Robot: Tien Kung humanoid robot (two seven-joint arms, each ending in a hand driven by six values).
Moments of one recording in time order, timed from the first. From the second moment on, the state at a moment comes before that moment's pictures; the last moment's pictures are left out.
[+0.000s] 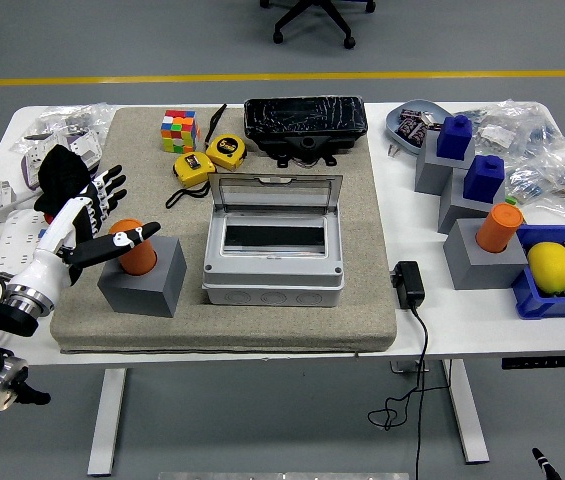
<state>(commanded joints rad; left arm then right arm) -0.02 0.05 -1.58 -1.46 1.40 -0.24 -0.01 0.10 -0.06 1.48 0.18 -1.33 -0.02 0.03</state>
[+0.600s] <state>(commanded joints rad) -0.02 0.05 -1.52 -1.42 1.41 -0.22 0.00 0.10 -0.06 1.47 0.18 -1.33 -0.02 0.03</state>
